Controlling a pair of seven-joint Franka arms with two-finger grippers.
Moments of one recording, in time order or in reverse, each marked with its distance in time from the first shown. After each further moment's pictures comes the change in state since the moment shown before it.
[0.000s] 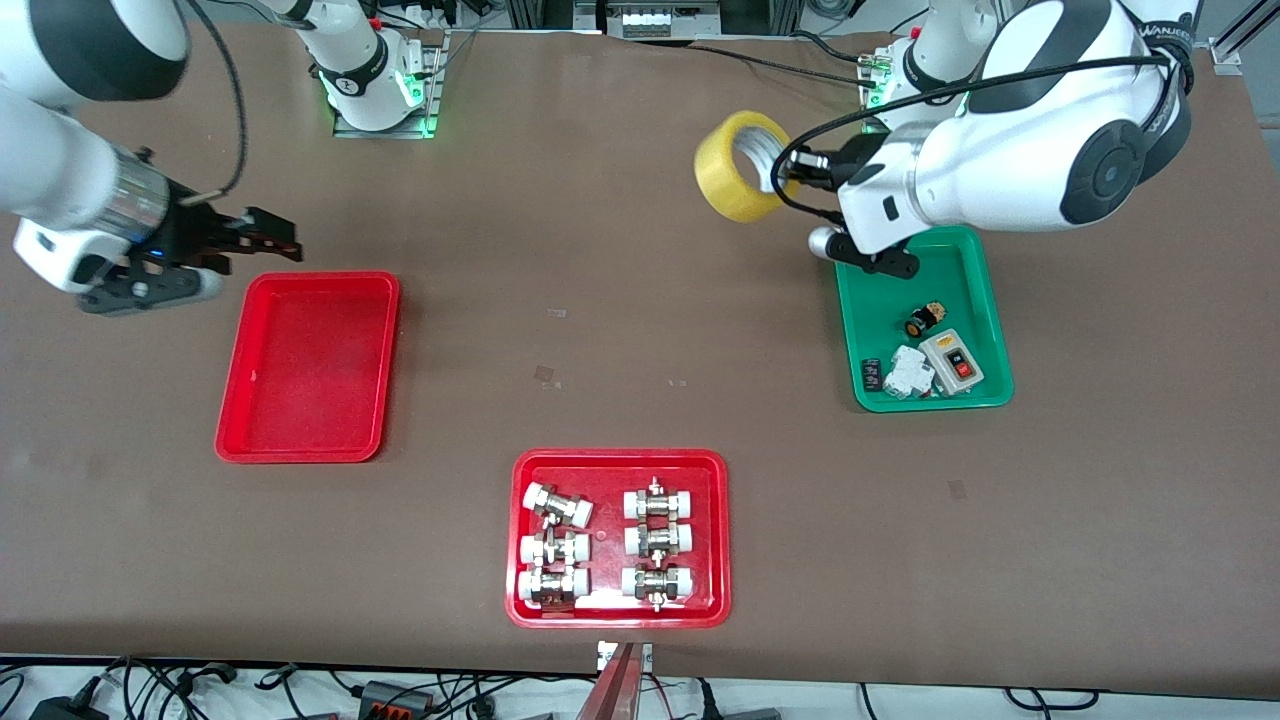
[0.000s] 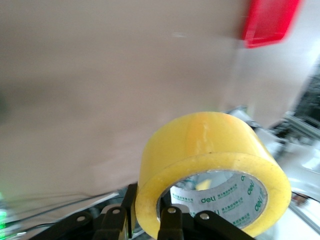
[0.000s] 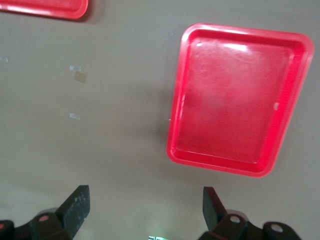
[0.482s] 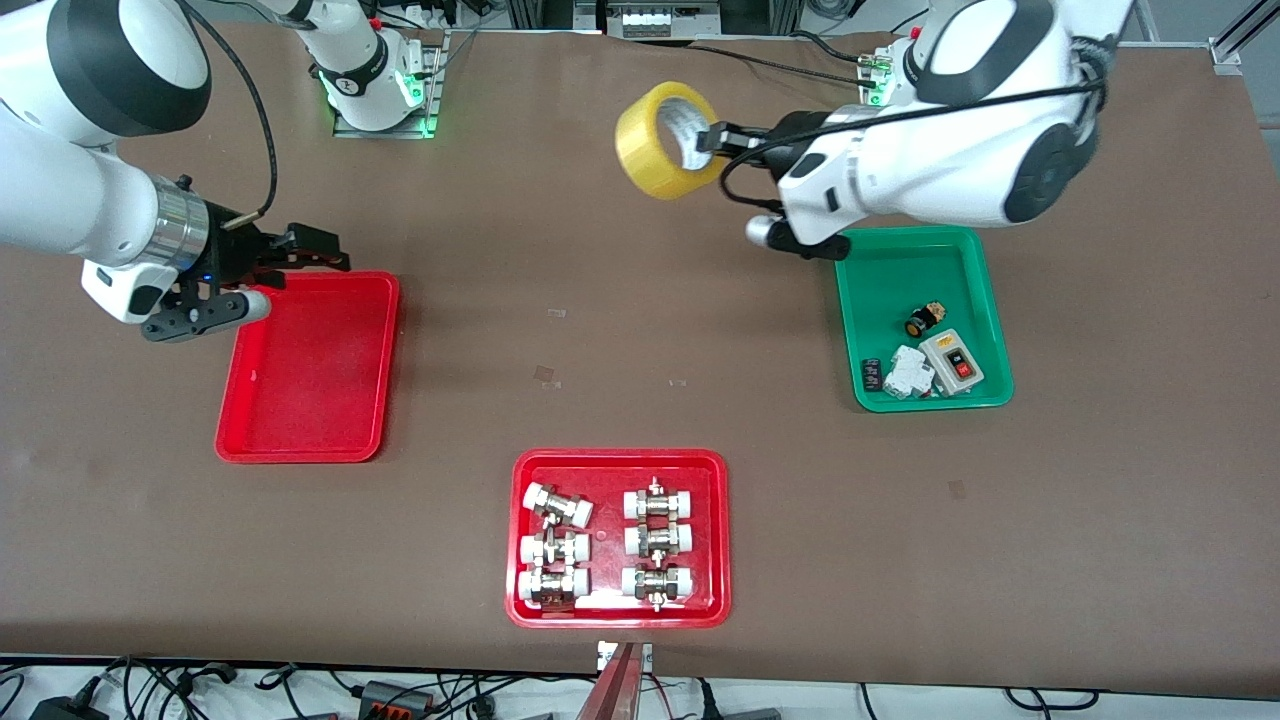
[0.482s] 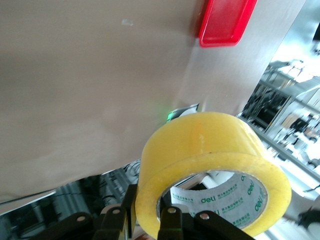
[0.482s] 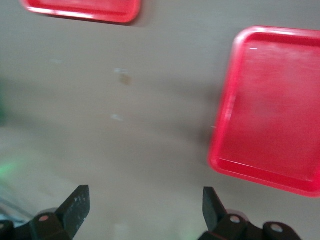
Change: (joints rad) left arm -0.117 0.058 -0.001 0.011 -0.144 0.165 -0.158; right arm 0.028 0.063 0.002 0.075 0.188 -0.023 -0.014
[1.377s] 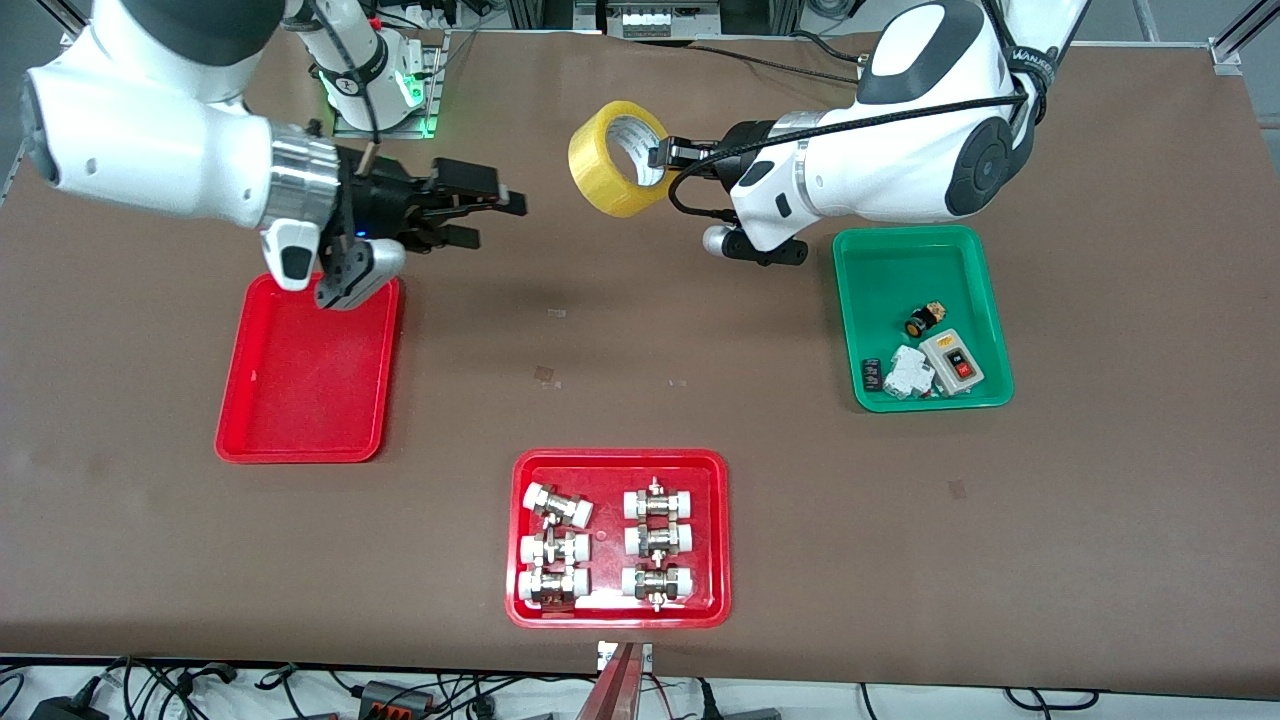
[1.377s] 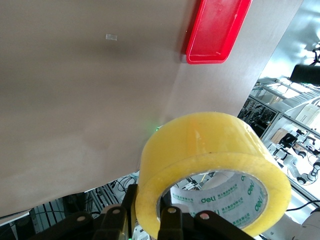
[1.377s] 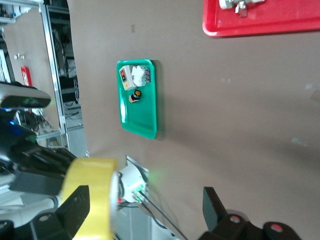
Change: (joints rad) left arm -0.049 0.019 0.004 0.009 -0.003 0.092 -0.031; right arm 0.227 0.026 0.006 0.071 0.506 0.183 0.218
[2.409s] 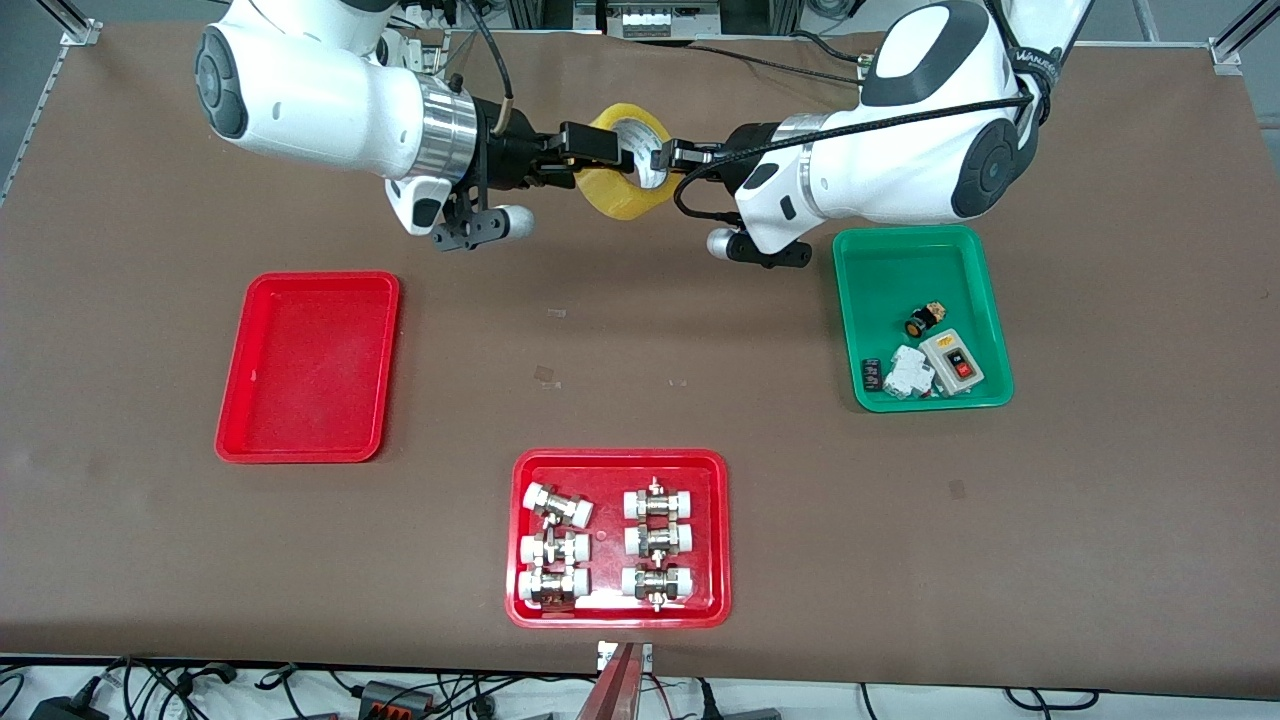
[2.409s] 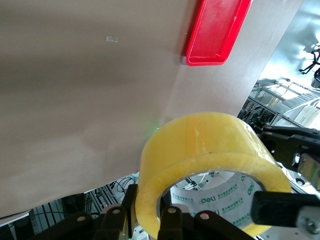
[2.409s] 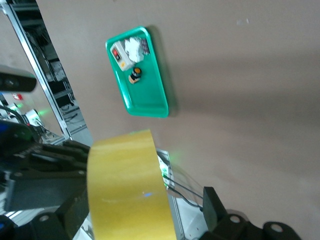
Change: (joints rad) left arm 0.005 0.000 0.001 0.001 0.000 0.000 0.000; right arm 0.150 0.026 0.001 0.020 0.000 0.004 0.310
